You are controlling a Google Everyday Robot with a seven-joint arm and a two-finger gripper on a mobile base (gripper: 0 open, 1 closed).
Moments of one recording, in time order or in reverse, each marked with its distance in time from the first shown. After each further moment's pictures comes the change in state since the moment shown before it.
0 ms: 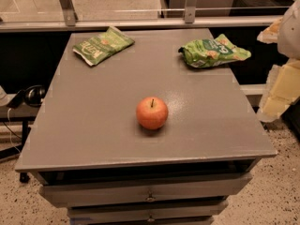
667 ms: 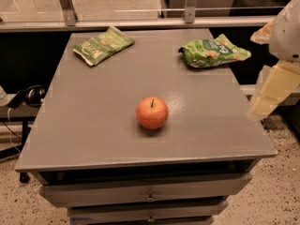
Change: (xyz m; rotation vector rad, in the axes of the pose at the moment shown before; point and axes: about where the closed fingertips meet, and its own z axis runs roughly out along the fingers) arm -0.011 -0.001 0.008 0.010 -0.042 0.015
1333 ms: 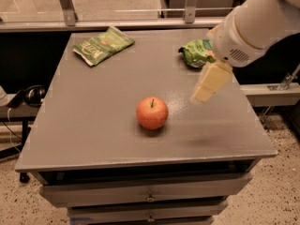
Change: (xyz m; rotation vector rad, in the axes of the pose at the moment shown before) arm -0.078 -0.038 0.066 0.089 -0.181 0.012
